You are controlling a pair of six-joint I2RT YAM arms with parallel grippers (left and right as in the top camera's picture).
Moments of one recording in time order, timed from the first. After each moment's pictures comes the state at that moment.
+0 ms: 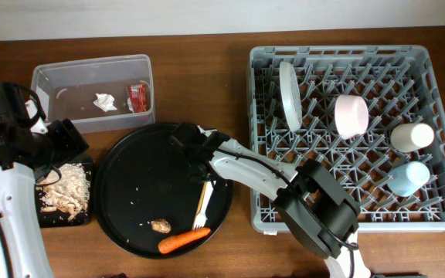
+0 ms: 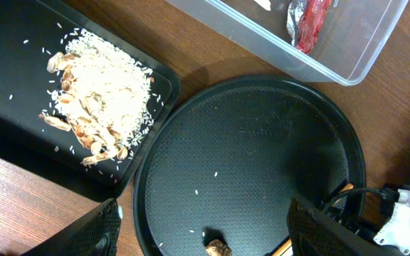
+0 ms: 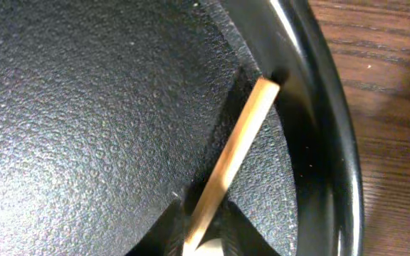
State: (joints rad) left arm 0.33 1.39 1.52 -1.31 0.08 -0.29; right arm 0.82 2.12 1.51 -0.77 0.11 0.71
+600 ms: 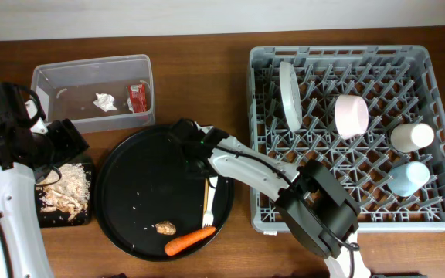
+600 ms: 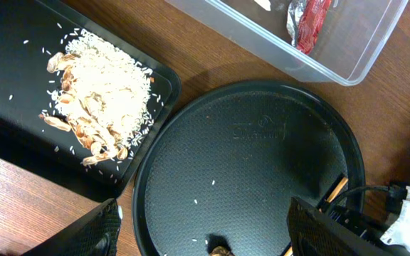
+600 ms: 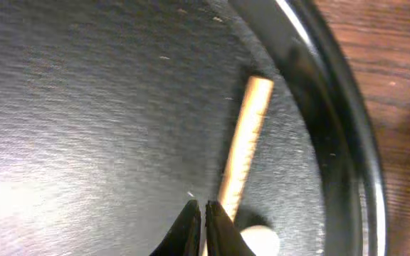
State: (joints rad) left arm 0.33 1.39 1.52 -1.31 0.08 -0.29; right arm 0.82 2.12 1.56 -0.77 0.06 0.71
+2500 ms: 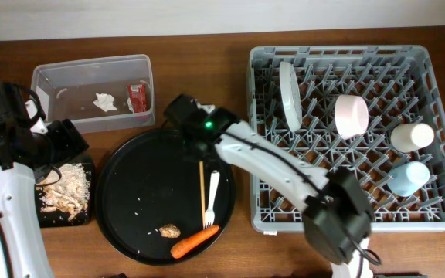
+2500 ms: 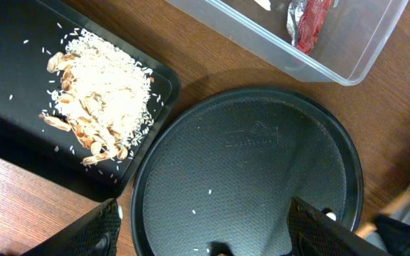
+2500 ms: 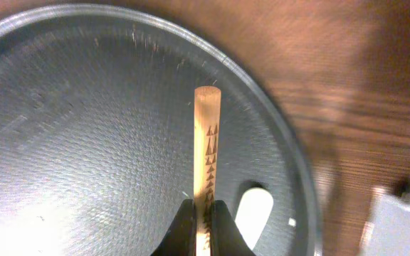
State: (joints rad) left arm 0.33 1.39 1.52 -1.31 0.08 -0.29; right arm 0.79 2.03 1.74 -0.96 0.07 0.72
